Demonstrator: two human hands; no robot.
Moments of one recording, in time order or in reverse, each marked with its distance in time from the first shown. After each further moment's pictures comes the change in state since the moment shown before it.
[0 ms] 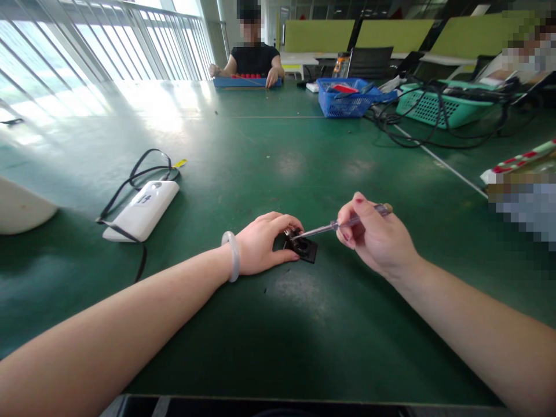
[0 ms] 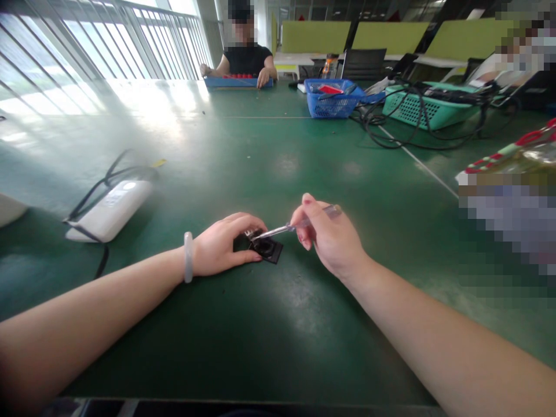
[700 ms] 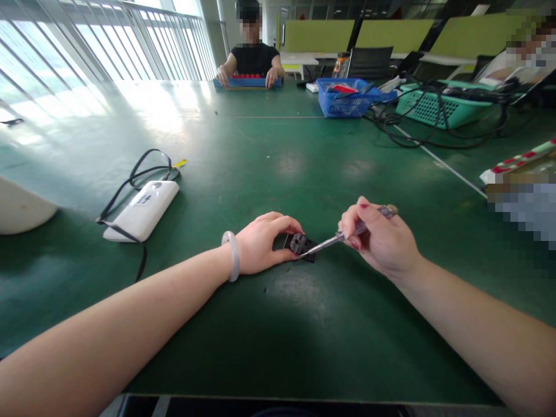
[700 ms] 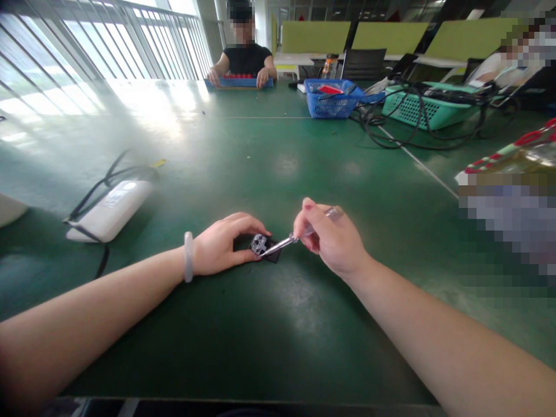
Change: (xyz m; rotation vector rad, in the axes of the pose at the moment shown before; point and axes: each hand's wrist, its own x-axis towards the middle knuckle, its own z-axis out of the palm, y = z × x) left_hand 0.001 0.000 0.000 -0.020 -0.008 0.006; right_hand -0.003 0.001 -0.009 -0.105 -0.106 -0.048
